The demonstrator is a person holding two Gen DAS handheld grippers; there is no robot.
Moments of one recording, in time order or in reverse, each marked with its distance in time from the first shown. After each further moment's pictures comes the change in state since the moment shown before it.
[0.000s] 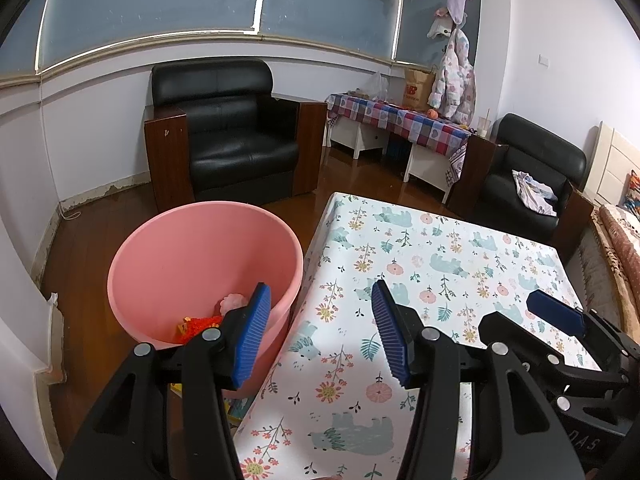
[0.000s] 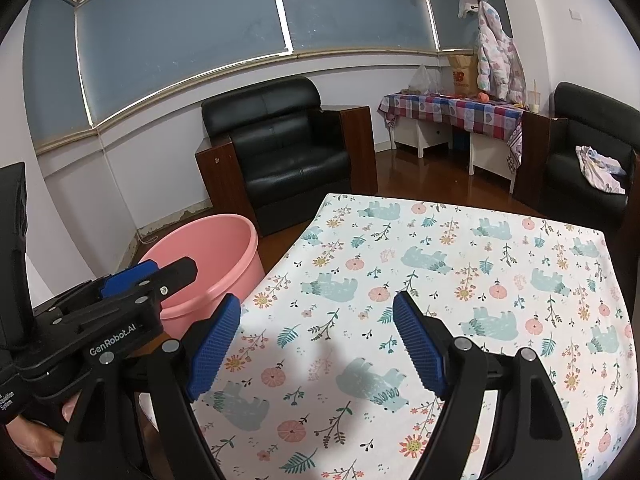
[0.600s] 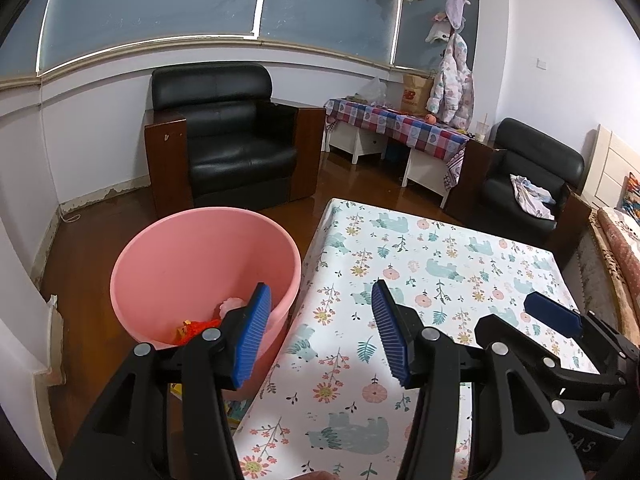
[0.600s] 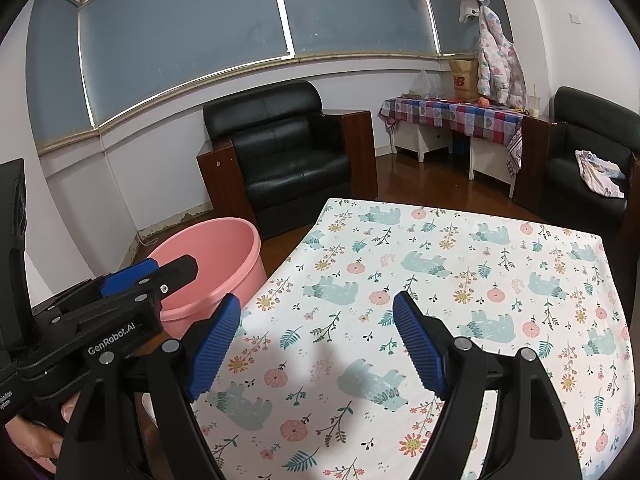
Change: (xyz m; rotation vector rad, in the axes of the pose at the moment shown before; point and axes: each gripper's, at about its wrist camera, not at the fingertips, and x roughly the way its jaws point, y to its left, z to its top) left arm -0.008 -0.003 0.001 -0.003 -0.017 -0.005; right arm -0.010 0.003 0.003 -0.007 -0.014 0.001
